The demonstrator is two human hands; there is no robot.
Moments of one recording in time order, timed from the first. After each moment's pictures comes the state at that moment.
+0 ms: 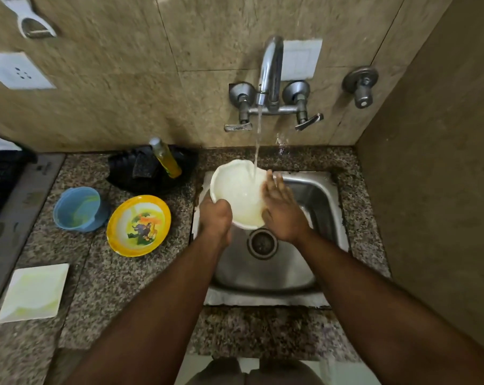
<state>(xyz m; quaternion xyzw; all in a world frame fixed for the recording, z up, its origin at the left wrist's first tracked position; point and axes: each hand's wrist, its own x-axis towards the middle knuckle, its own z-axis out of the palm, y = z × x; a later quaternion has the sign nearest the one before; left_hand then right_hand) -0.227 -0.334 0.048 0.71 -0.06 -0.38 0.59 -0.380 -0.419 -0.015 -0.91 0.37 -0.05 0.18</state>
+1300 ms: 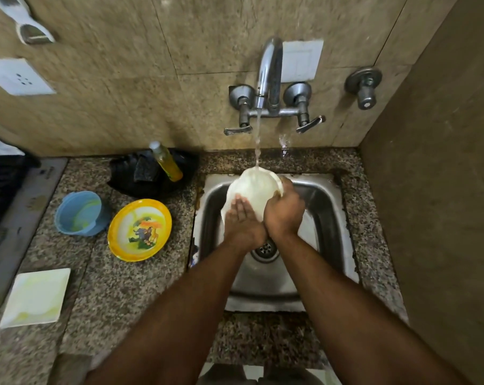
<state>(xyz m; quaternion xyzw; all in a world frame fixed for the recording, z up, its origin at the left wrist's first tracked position) -0.254 -0.354 0.004 0.78 -0.52 -0.34 -0.10 -0.335 -0.394 0.049 -0.58 0.69 -0.30 0.31</state>
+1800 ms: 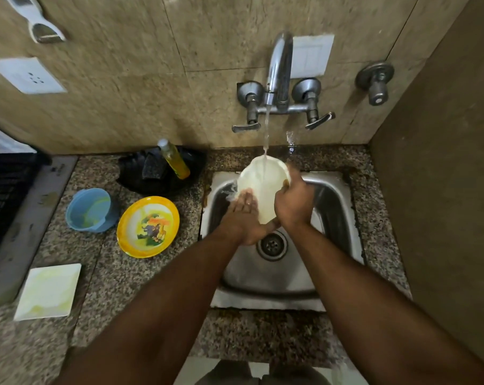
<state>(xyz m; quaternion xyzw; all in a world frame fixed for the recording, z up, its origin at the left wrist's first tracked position) -0.221 -0.354 0.010 0.72 -0.61 -0.30 -0.13 -0.339 -0.415 0.045 -0.64 0.65 -0.28 0.29</state>
